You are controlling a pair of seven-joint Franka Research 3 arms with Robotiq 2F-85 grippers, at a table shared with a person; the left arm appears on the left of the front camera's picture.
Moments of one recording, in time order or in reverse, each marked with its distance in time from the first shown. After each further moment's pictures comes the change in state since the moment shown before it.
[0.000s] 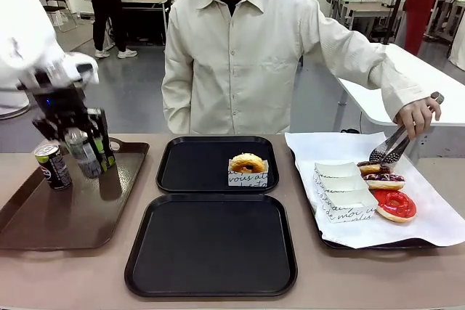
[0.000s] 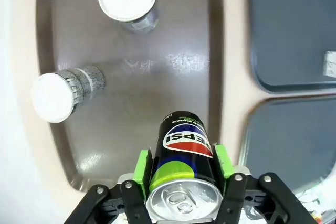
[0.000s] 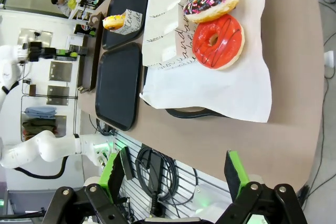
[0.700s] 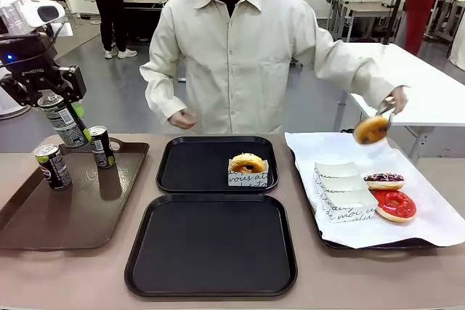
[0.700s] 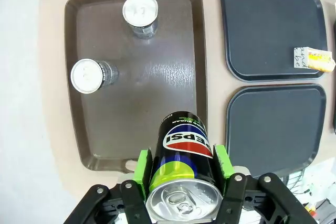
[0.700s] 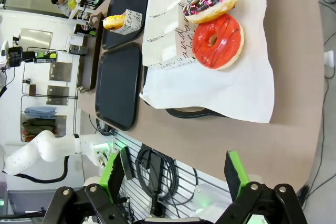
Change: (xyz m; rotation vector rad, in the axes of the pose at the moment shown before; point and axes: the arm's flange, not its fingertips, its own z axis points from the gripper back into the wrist) left arm -0.018 0.005 0.080 -0.022 -0.055 -0.004; right arm 0.000 0.000 0.000 0.000 0.000 0.000
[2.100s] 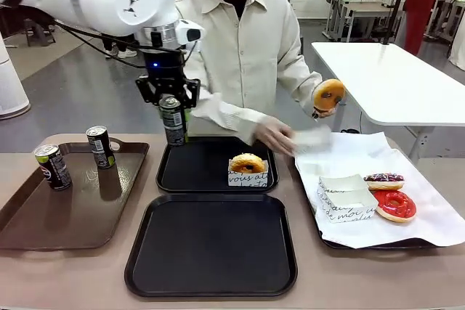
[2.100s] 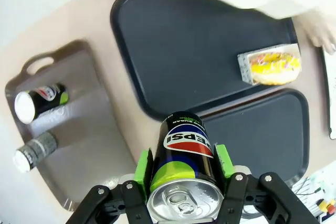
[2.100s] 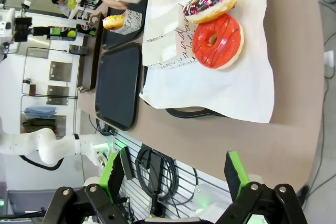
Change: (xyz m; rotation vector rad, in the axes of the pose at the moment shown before) left arm 0.063 -0.223 -0.080 0.073 0.060 -0.279; right arm 0.000 0.000 0.000 0.000 0.000 0.000
